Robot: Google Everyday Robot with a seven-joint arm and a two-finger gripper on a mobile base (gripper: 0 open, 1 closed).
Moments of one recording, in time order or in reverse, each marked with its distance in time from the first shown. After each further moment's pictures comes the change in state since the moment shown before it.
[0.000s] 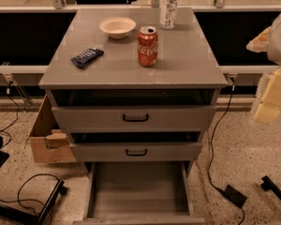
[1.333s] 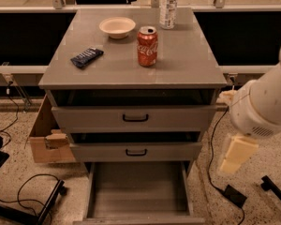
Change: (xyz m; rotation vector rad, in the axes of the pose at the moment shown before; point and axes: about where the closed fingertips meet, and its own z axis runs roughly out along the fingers) arm 0.003 0.052 0.109 0.033 -0.029 -0.051
